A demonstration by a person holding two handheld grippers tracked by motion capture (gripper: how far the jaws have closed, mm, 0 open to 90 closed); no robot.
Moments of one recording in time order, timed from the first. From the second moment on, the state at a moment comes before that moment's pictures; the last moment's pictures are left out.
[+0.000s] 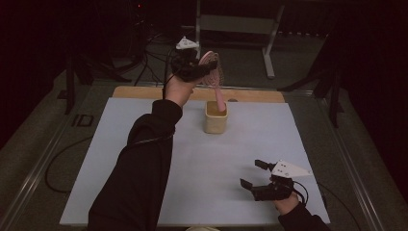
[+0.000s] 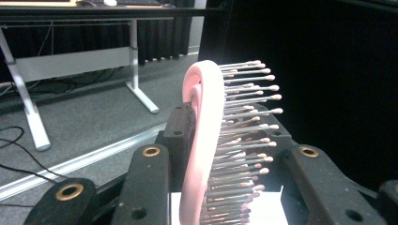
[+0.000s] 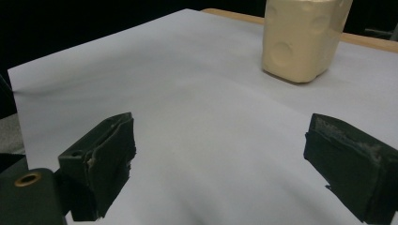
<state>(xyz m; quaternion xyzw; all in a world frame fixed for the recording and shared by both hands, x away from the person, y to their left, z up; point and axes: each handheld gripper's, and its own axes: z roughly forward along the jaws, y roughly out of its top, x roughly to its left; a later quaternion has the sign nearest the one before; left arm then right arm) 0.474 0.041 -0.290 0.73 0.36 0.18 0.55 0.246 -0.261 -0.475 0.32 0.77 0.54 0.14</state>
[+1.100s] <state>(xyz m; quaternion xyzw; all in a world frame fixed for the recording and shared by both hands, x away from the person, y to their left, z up) 0.487 0.040 -0.341 0.73 0.38 0.15 0.54 0.246 -0.262 -0.475 0.32 0.77 0.53 0.14</state>
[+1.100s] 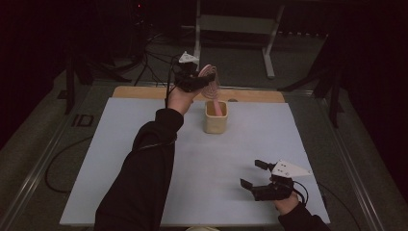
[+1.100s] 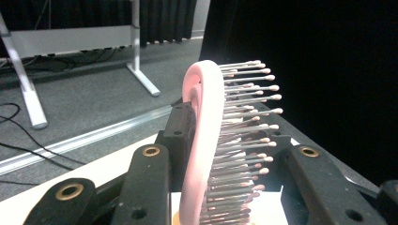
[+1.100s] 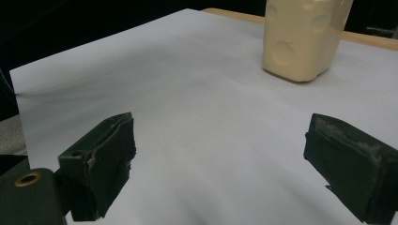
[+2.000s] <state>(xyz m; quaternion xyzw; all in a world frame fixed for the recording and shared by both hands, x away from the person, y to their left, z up) 0.501 0.045 -0.379 0.72 0.41 0.12 0.55 0.247 -0.262 -0.476 0.32 0.77 0.54 0.14</state>
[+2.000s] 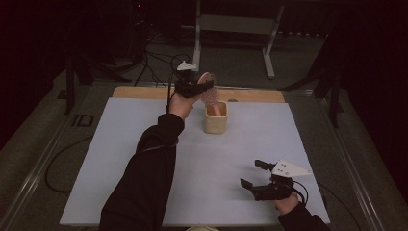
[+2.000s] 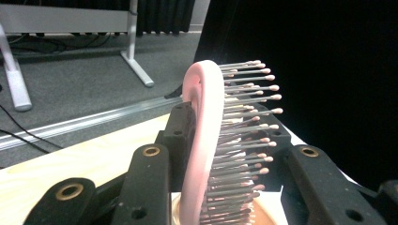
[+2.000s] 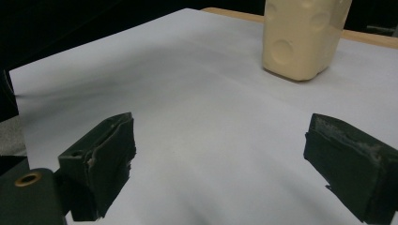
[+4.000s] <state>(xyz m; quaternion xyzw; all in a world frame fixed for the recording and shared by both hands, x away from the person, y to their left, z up) 0.502 0.052 -0.387 0.75 0.40 0.10 0.51 0.249 -0.263 -0.477 0.33 0.77 0.53 0.14</state>
